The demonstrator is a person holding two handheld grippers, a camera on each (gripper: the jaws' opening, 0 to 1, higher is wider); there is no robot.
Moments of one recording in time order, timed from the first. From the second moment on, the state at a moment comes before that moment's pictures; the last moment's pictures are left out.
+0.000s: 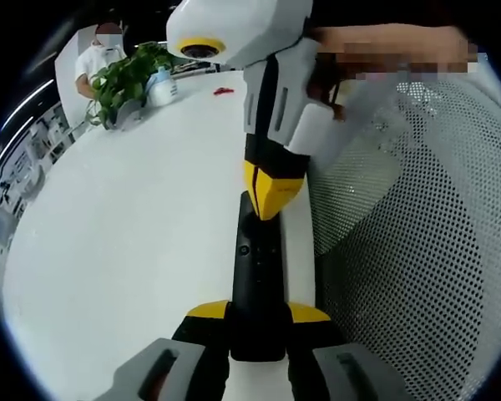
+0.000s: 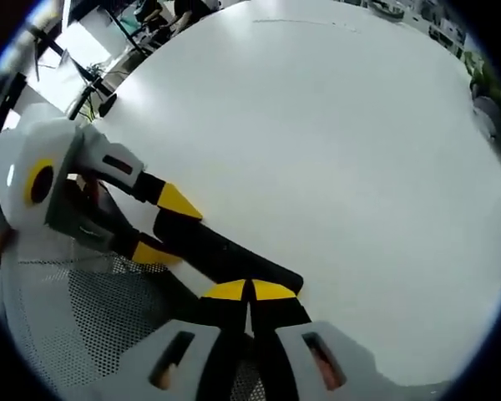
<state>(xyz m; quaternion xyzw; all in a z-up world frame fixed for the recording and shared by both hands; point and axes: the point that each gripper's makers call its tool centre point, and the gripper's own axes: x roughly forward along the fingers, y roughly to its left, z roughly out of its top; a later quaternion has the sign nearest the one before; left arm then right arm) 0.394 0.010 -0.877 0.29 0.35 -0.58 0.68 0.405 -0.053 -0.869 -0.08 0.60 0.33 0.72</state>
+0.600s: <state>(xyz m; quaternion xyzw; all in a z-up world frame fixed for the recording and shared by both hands) 0.394 0.009 -0.877 0.29 0.35 -0.58 0.67 0.415 -0.049 -0.862 -0.06 0.58 0.33 0.74</state>
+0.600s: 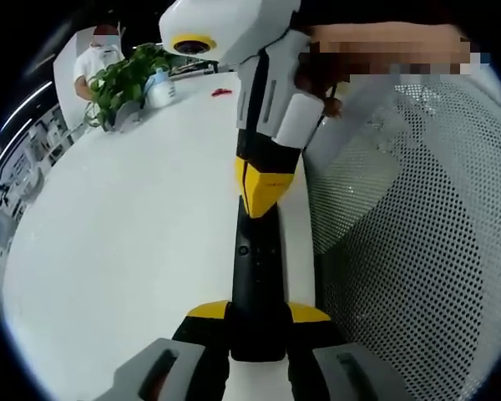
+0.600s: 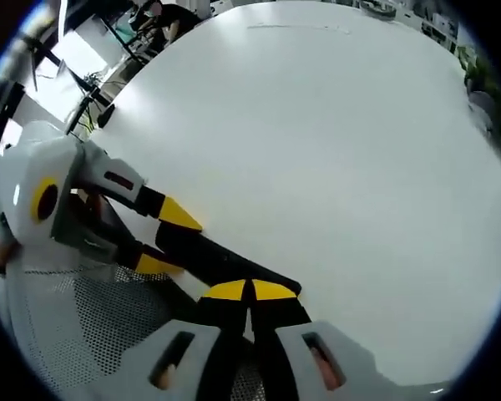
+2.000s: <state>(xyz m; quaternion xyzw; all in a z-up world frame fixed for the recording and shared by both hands) 0.394 0.009 -0.877 0.29 0.35 -0.58 0.68 0.423 -0.042 -0.871 -0.16 0.52 0.36 0.76</state>
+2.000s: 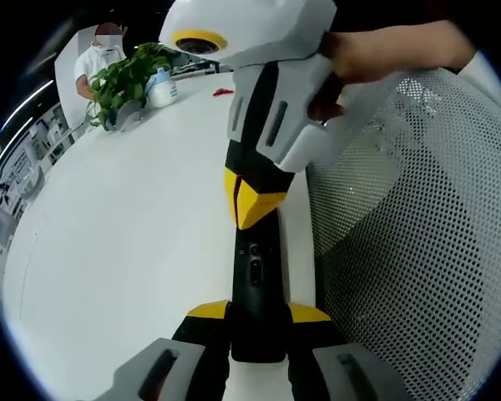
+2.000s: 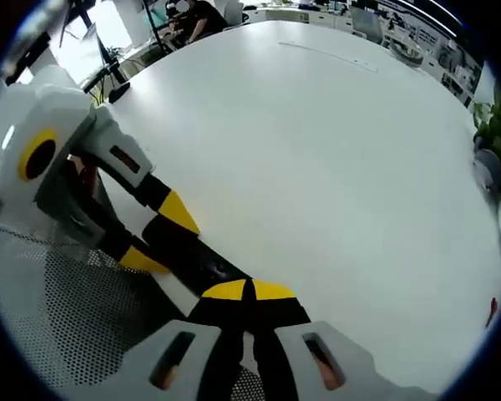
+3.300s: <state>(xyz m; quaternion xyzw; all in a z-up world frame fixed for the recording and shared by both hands) 0.394 0.009 -0.877 0.29 0.35 -0.58 0.68 0.404 -0.030 -0.869 -0.17 0.54 0.40 0.72</state>
